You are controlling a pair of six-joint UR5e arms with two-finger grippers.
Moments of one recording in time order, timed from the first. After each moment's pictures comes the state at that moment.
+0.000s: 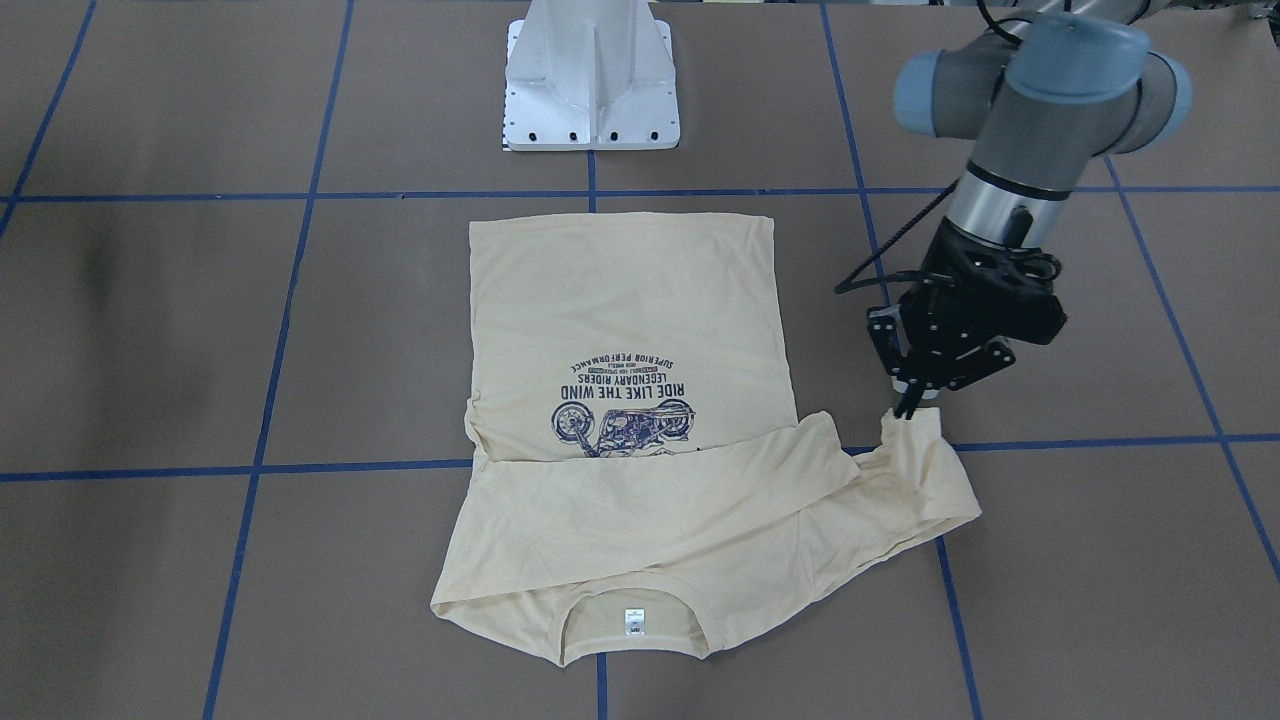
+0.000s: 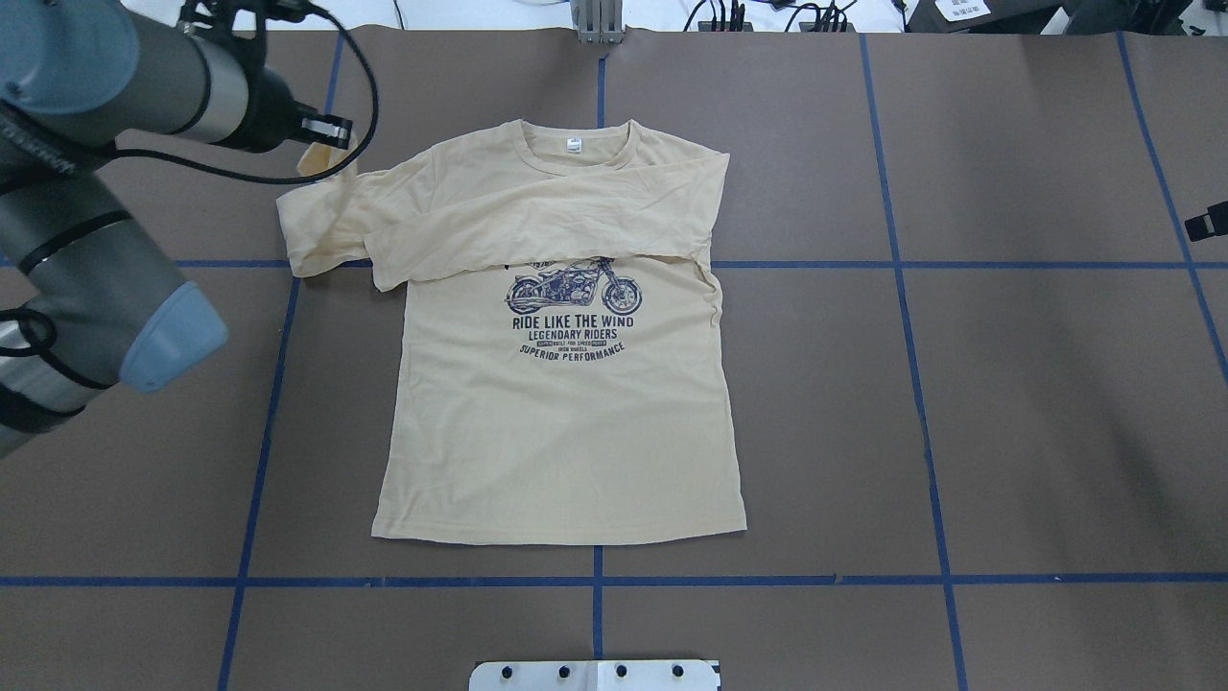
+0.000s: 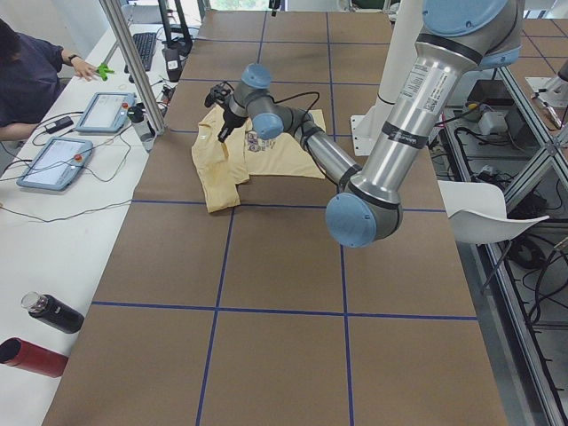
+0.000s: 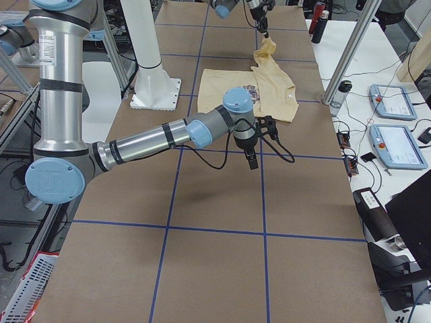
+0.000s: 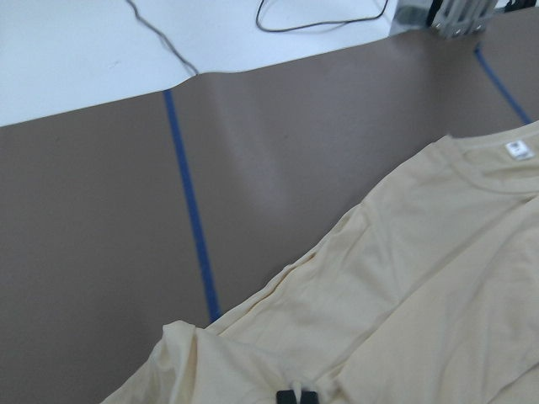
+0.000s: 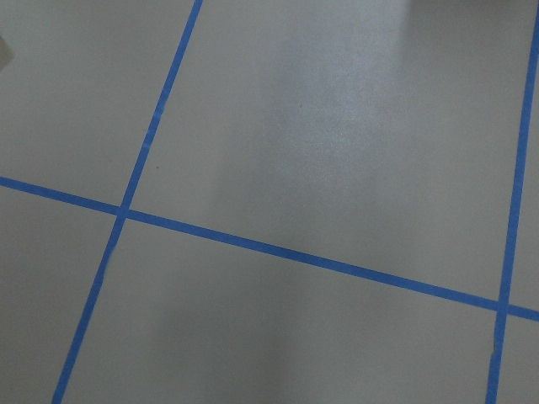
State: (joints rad) left arm -0.88 -2.10 -1.79 -1.85 -1.82 -0.74; right arm 1.33 -1.63 1.96 -1.34 2.28 0.32
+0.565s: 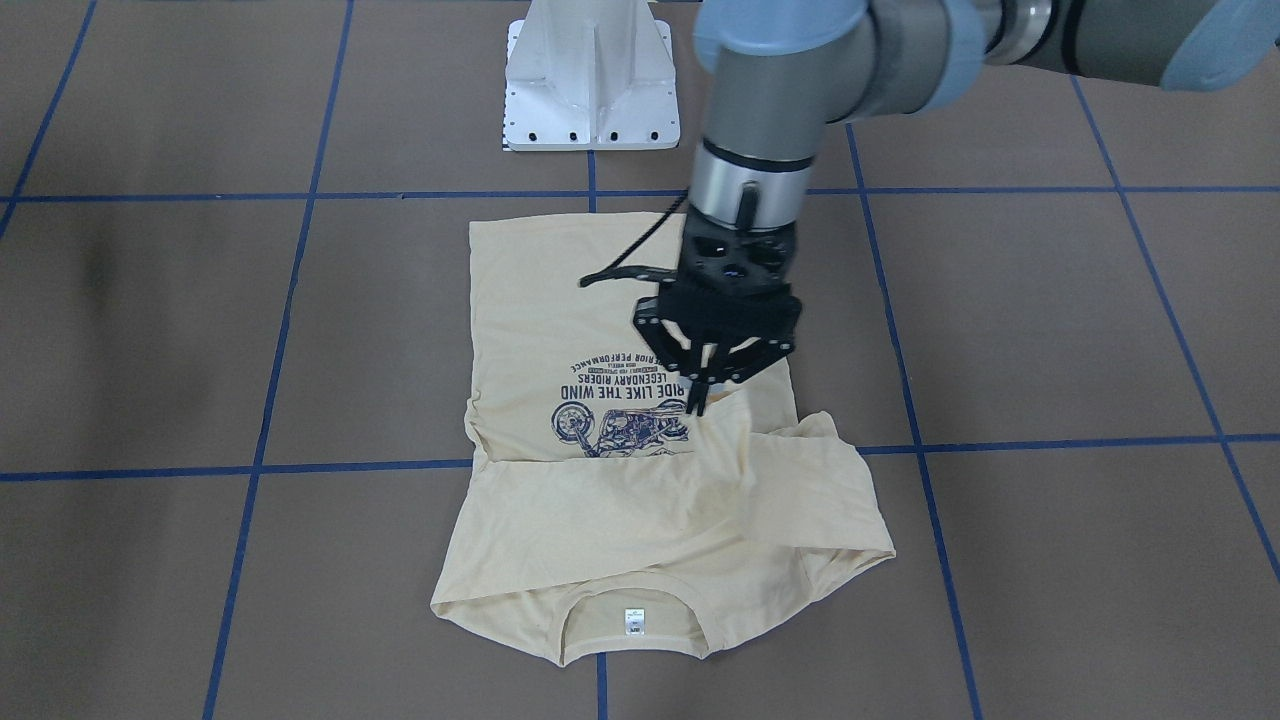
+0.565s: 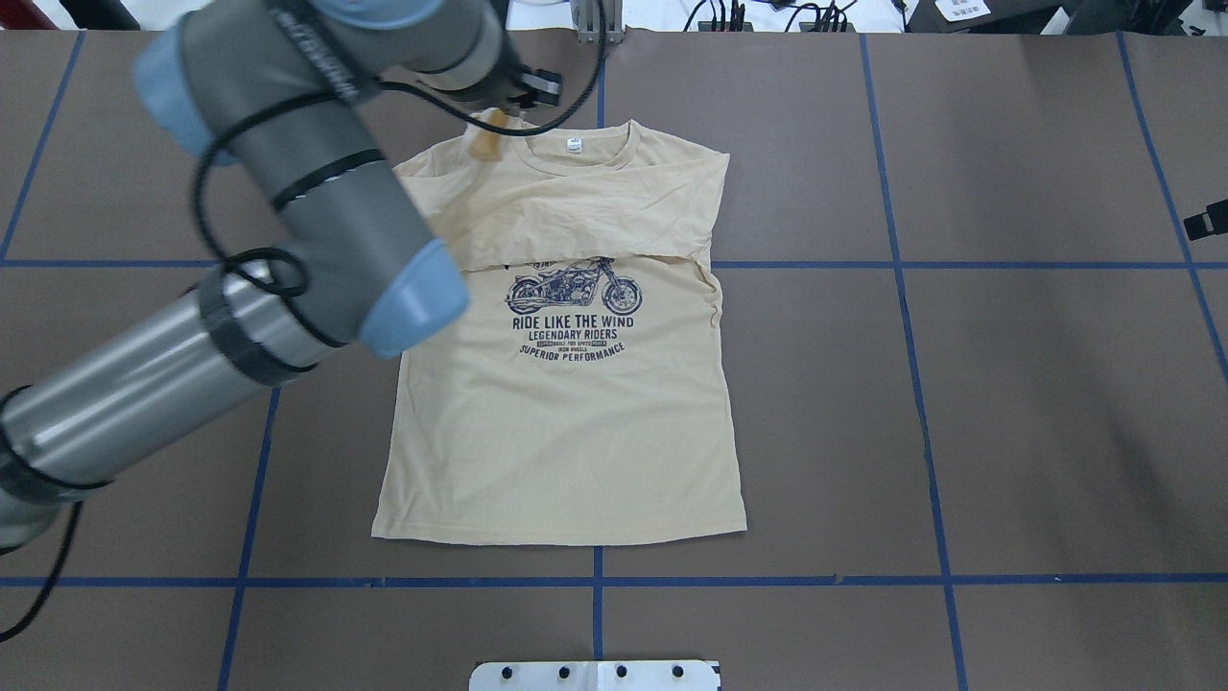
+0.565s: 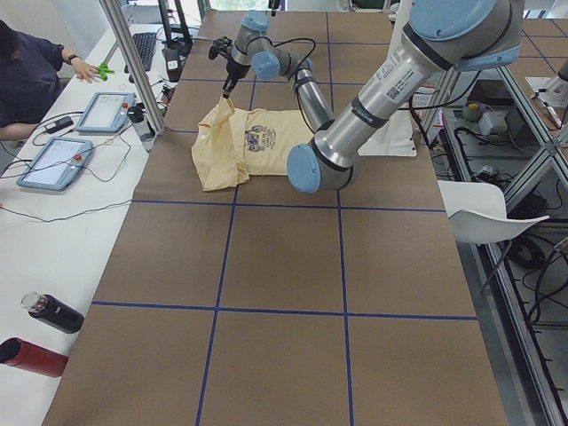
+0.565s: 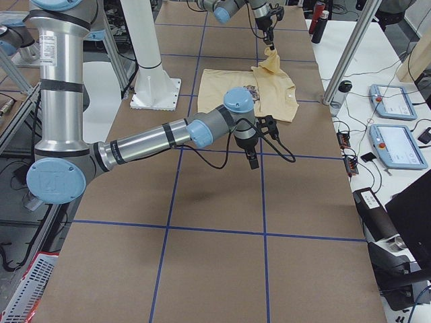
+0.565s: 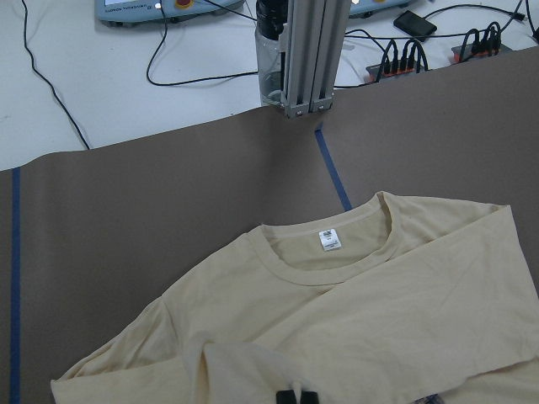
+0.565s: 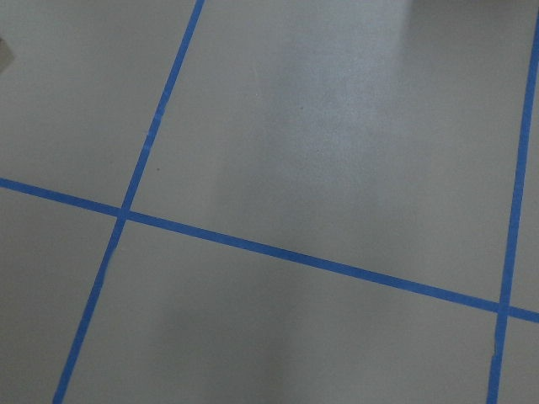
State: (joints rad) left arm -0.74 -2.55 -1.53 -1.60 -1.71 -0.93; right arm 1.33 -1.62 1.96 -1.34 2.28 0.32
